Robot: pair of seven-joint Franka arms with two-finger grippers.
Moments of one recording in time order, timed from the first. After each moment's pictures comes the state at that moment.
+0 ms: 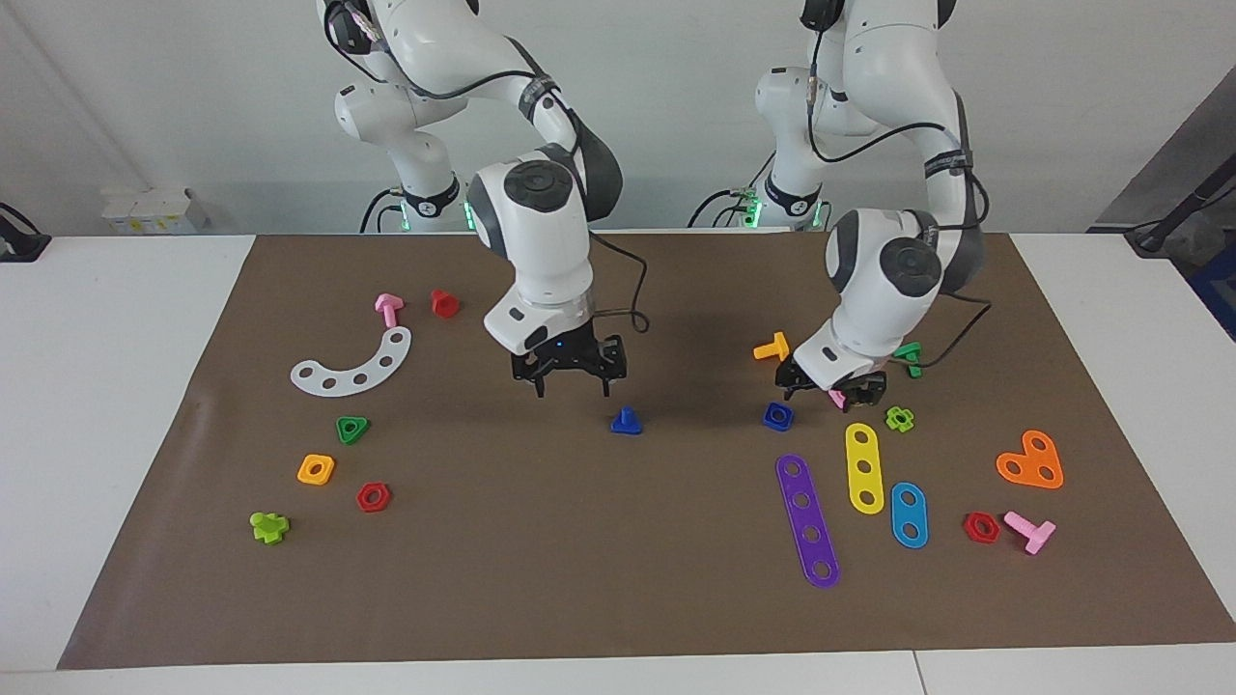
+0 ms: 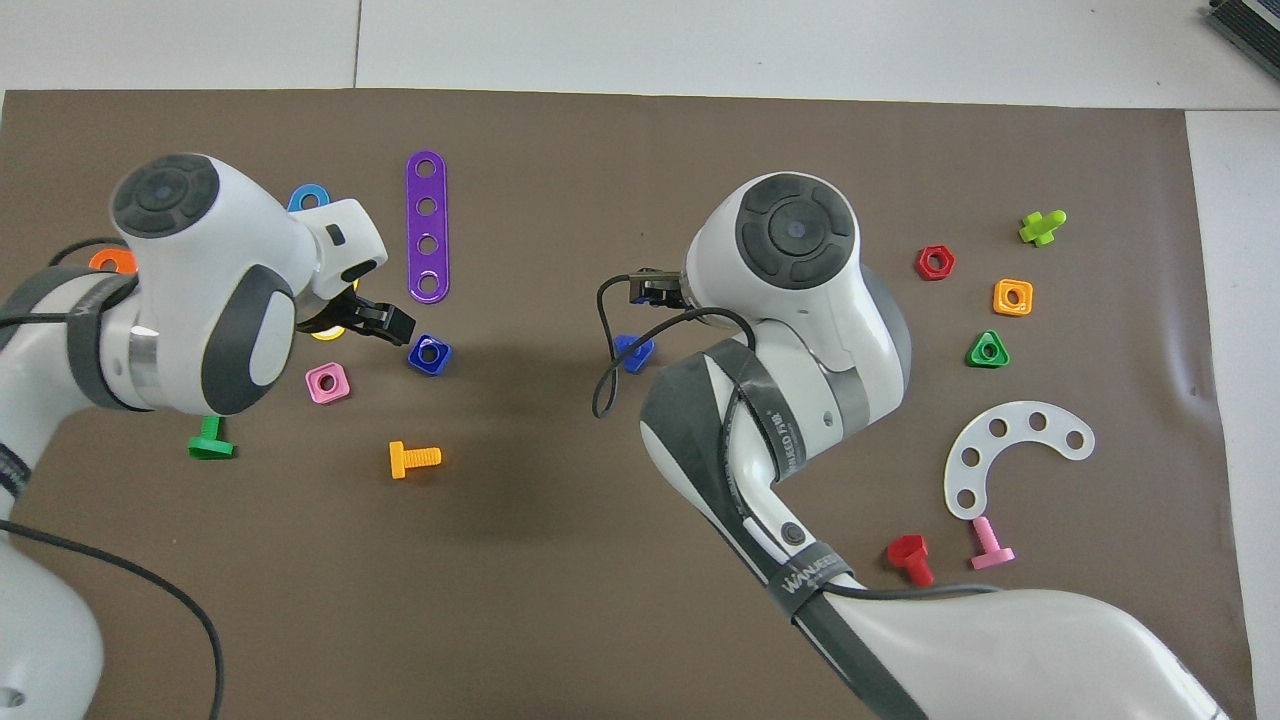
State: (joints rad) left arm -0.34 0.26 0.15 -1.81 -0.08 2.01 0.15; right arm 0.54 0.43 -0.05 -1.55 0.01 2.11 0.55
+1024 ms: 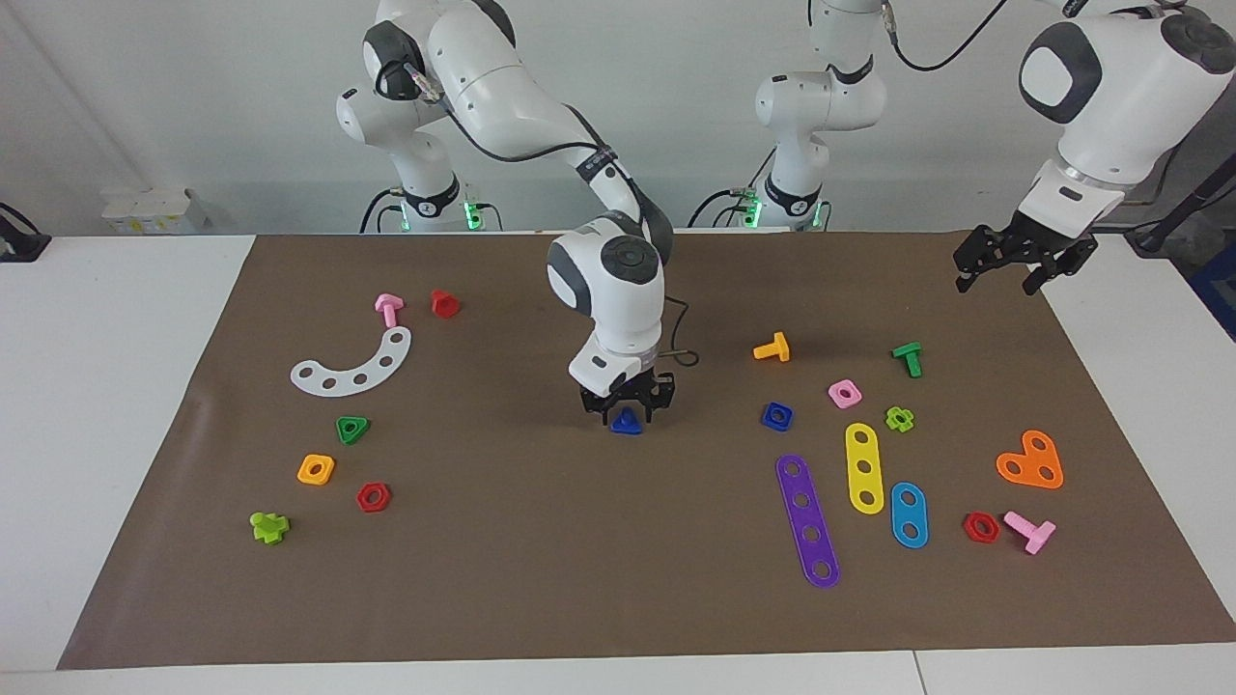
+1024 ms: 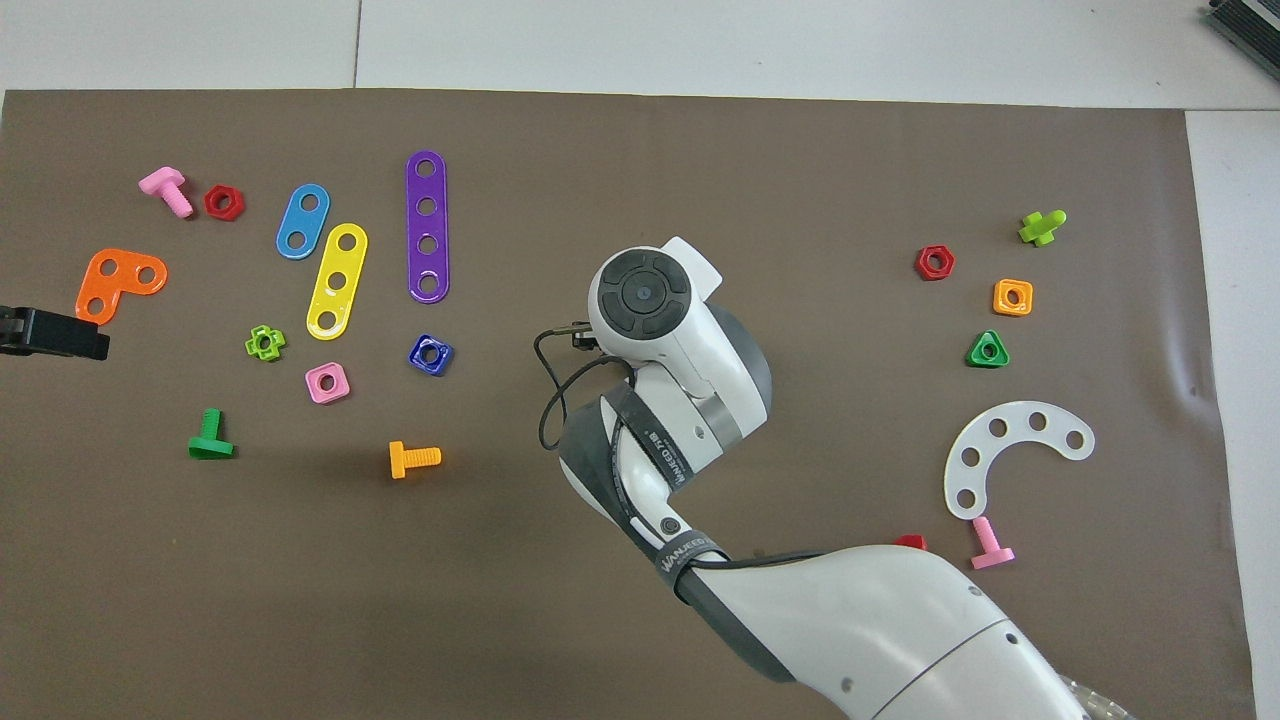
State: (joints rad) left arm -0.07 -0.05 0.16 -1.76 0.00 1.73 0.22; right arm 0.63 0.60 -0.05 -1.52 -0.02 2.19 0.59
